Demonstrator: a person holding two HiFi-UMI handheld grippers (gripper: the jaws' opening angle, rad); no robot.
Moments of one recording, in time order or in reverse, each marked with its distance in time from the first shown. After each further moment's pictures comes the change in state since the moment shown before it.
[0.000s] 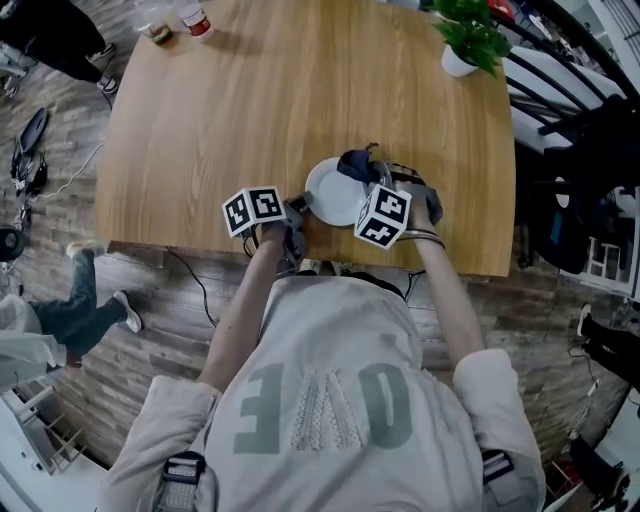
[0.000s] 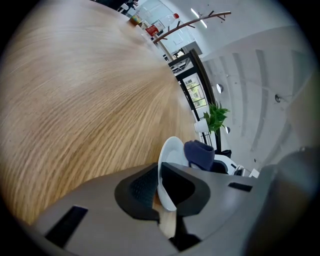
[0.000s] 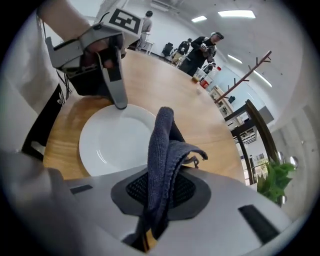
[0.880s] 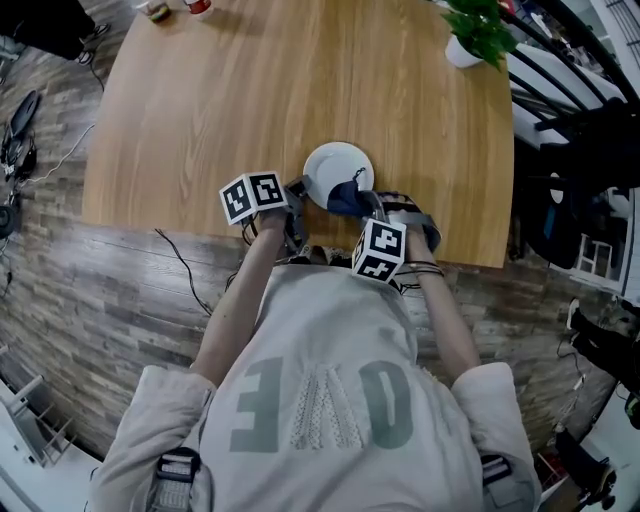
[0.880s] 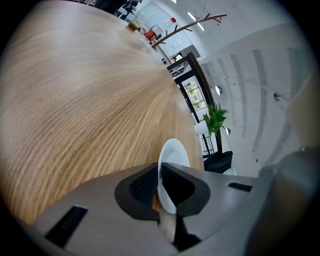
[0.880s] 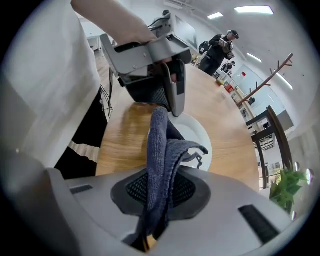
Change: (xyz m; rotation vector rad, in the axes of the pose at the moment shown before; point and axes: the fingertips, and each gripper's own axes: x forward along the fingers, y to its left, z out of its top) left arm -0.004 0.000 0.003 0.020 -0.046 0.010; right arm -0.046 0.095 0.005 -0.102 0.017 0.184
